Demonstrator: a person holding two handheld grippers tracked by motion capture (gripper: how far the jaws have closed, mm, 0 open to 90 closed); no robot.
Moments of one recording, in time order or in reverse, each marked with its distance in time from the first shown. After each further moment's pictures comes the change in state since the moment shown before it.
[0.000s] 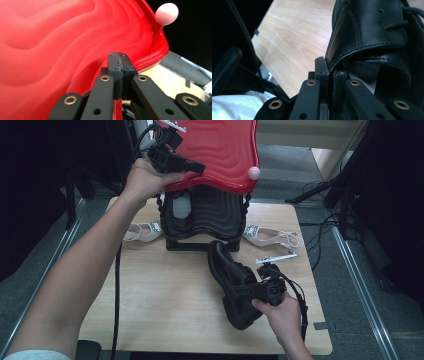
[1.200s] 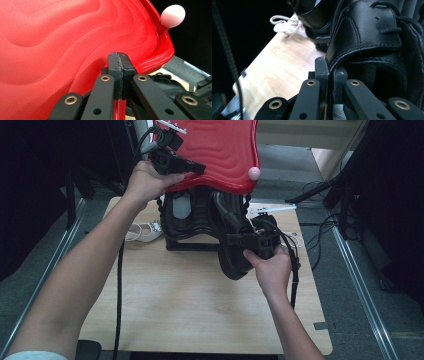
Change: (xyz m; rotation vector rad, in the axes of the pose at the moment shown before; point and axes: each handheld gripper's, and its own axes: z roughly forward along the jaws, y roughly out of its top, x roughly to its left) left arm -0.003 -0.004 0.003 -0.021 0.031 -0.023; right arm 0.027 0.106 -0.012 -0.219 -0.156 -0.112
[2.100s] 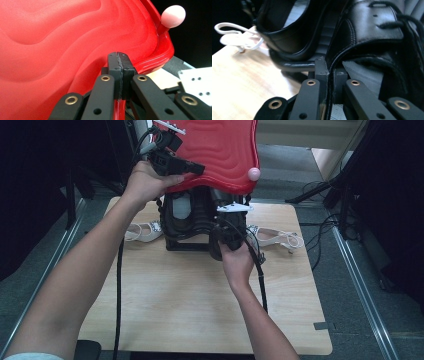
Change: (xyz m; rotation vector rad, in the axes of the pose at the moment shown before) left arm -0.002 -0.002 -0.002 -0.001 0.003 -0.016; right arm 0.017 0.011 0.085 -0.139 -0.284 -0.149
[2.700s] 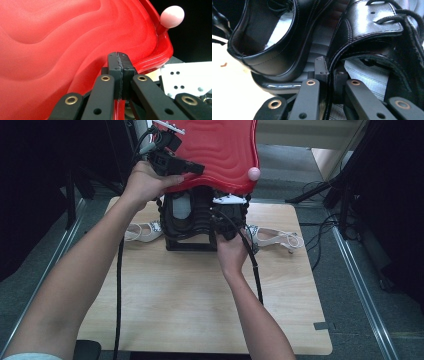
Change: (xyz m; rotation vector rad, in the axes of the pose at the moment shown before) left arm 0.000 0.000 -0.001 -0.002 0.001 -0.007; right arm -0.001 0.013 0.027 -0.059 -0.074 -0.038
